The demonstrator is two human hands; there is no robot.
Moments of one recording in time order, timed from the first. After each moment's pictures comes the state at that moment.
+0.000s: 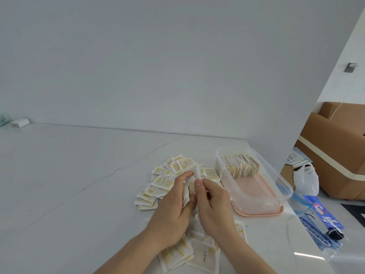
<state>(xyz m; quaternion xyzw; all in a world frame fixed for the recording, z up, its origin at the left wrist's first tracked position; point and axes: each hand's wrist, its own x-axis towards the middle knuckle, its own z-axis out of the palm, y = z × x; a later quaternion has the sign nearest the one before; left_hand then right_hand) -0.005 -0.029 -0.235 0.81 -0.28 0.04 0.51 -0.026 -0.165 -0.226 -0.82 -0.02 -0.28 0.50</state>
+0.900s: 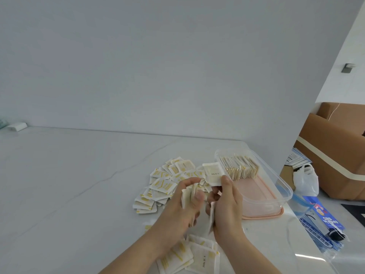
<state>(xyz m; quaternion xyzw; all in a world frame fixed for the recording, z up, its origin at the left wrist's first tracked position) -0.012 -0.042 -0.222 0.64 -0.21 -0.17 0.72 -0.023 -0.170 -0.213 -0.54 0.20 -0.24 0.78</state>
